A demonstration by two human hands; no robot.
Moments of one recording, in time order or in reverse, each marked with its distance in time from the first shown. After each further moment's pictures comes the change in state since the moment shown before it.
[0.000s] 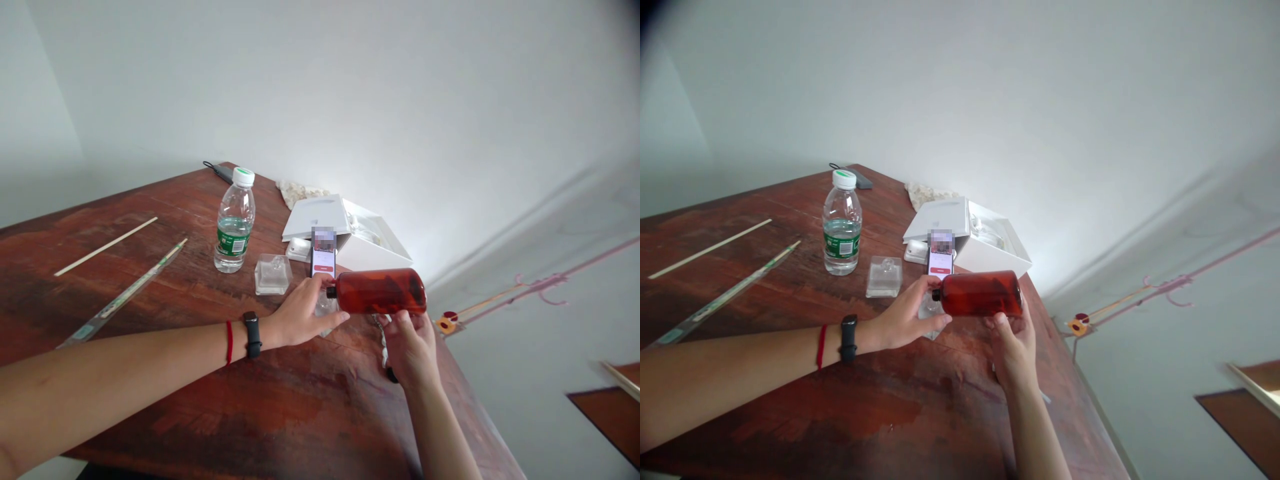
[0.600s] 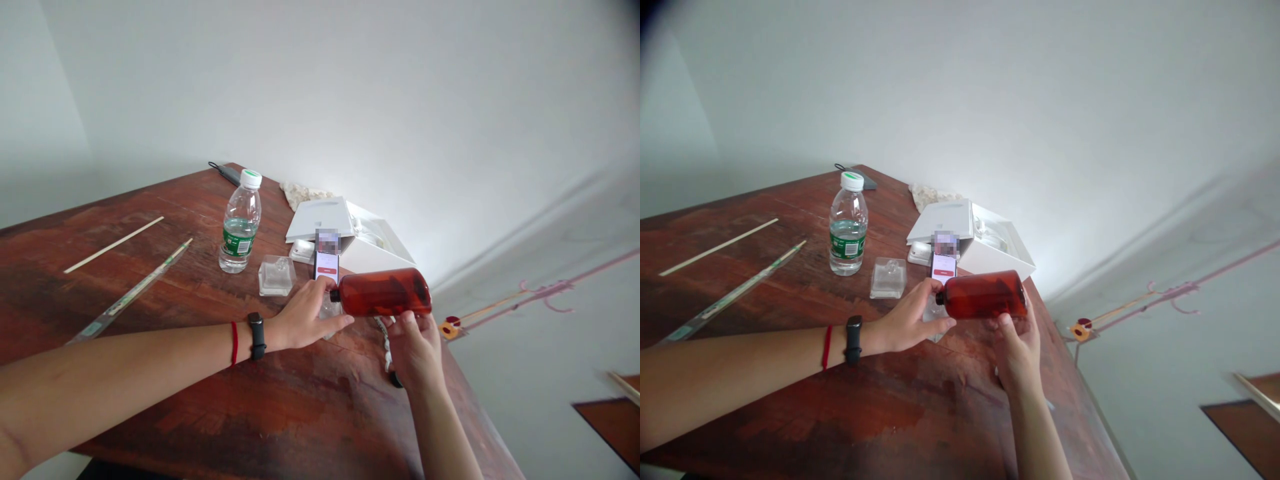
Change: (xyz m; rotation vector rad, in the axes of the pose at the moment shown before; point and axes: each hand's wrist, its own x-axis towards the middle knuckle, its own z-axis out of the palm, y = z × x) left_hand -0.002 0.002 0.000 0.083 0.006 -0.025; right_hand 0.004 -0.001 0.003 -0.017 0.011 -0.017
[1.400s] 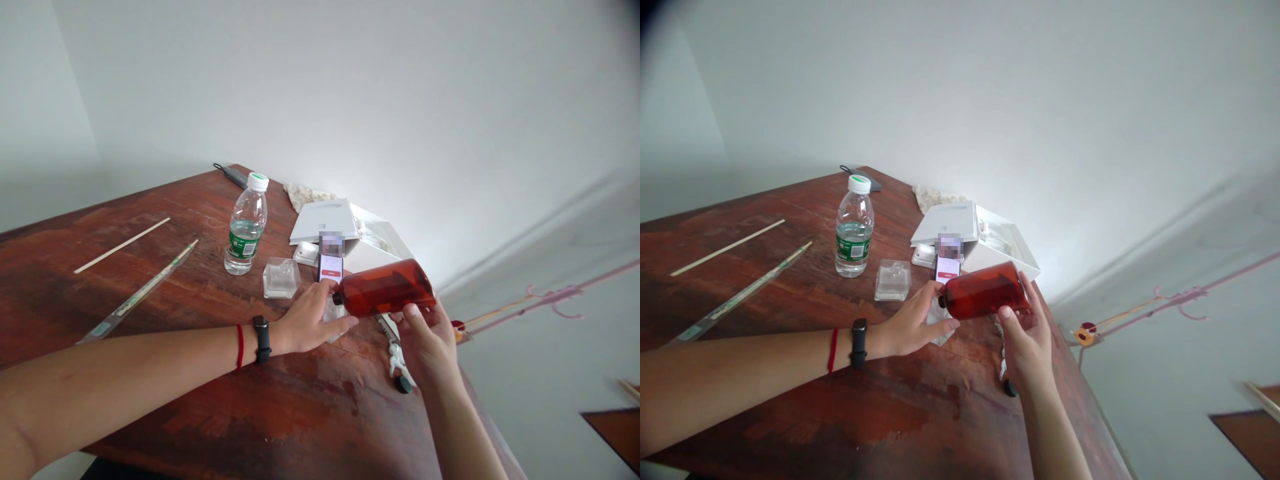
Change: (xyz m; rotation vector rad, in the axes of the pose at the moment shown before) left_hand -0.001 0.005 -0.003 0.007 0.006 0.012; right_hand 0.013 -0.021 0.014 -0.082 -0.012 0.011
